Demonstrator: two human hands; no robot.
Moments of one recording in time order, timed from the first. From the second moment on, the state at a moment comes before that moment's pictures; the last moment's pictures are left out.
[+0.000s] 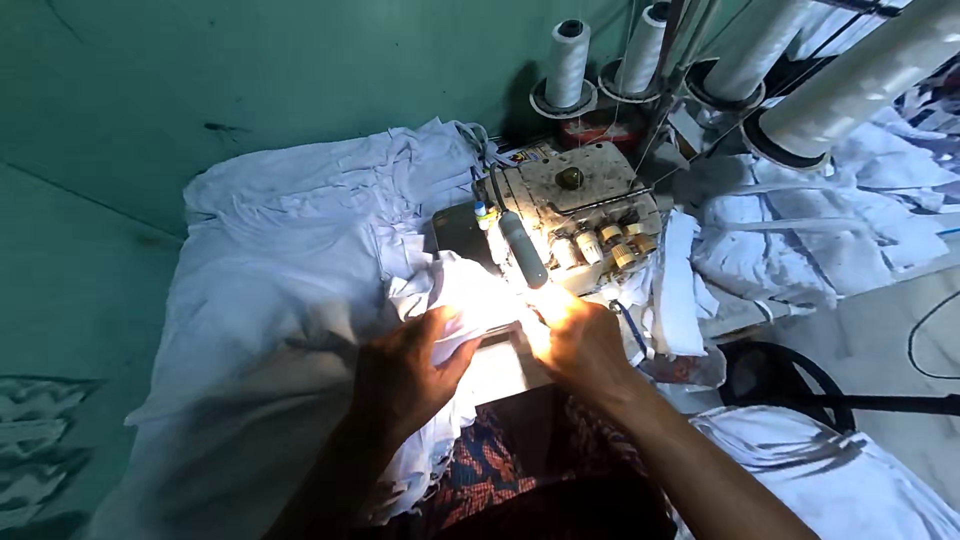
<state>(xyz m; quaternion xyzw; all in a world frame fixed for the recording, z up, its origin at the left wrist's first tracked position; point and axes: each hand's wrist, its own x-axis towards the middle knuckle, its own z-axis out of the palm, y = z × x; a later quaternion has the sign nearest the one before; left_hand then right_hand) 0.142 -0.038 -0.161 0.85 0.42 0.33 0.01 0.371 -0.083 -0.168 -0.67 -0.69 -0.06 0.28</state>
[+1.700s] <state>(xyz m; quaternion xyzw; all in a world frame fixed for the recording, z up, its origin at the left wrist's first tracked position) 0.002 -0.080 -0.118 0.88 0.39 0.27 0.03 0.373 -0.129 -0.240 -0.62 -0.67 0.07 0.40</state>
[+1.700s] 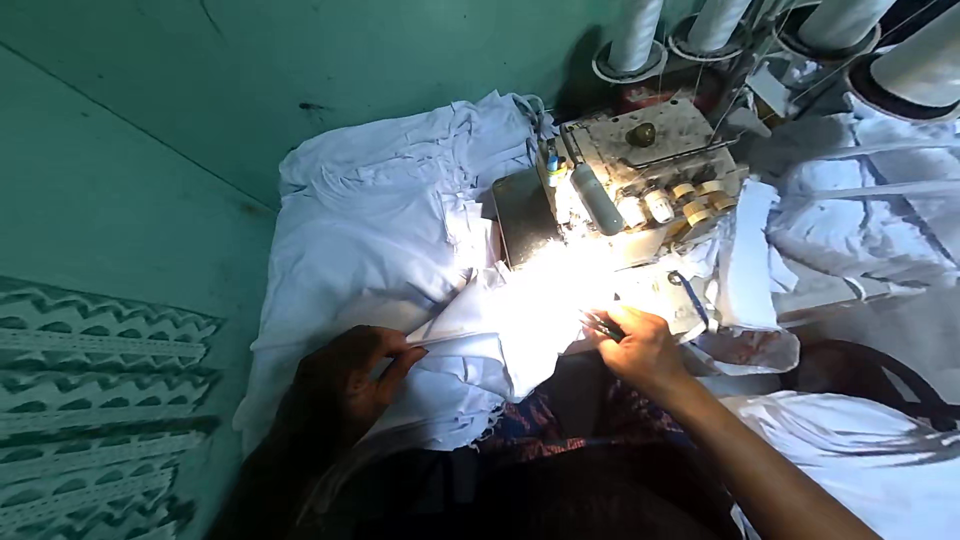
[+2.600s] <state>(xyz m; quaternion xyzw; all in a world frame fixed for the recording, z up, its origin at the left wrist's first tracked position) 0.199 0.047 -0.064 0.87 0.38 0.28 -0.11 0.348 -0.136 -0.217 -0.62 -0.58 0.14 0.51</state>
